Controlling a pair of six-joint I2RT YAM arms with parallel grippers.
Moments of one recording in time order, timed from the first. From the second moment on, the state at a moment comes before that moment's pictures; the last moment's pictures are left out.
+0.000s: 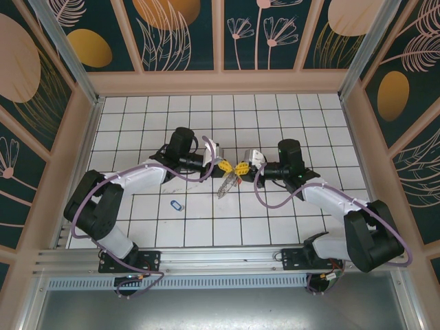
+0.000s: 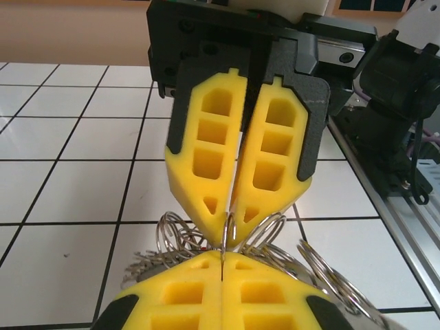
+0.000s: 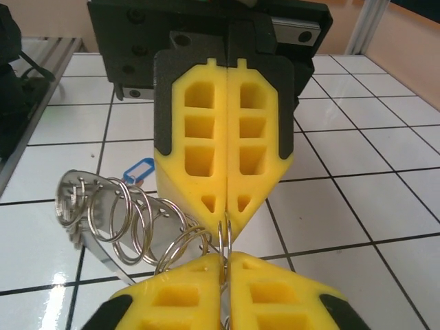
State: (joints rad) left arm -0.58 1.62 0.91 0.16 0.99 0.41; right arm 0.43 1.27 0.60 0.20 -0.90 -0.53
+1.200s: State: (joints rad) left arm -0.37 1.69 0.97 0.31 0.72 0.17; right arm 0.99 1.69 0.86 0.09 -0.54 -0.51
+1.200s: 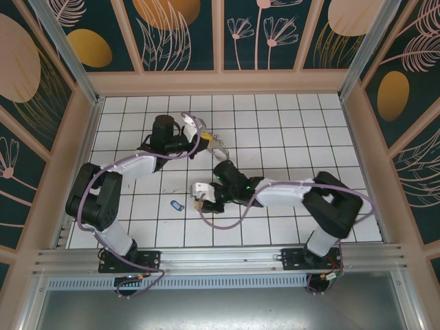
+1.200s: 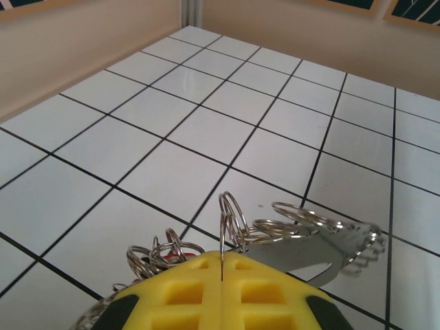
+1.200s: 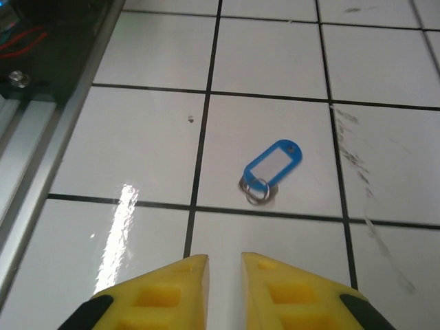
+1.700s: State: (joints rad) left arm -0.33 1.70 0.98 0.30 0.73 0.17; right arm 1.00 2.02 1.17 -0.01 -0.60 -0.56
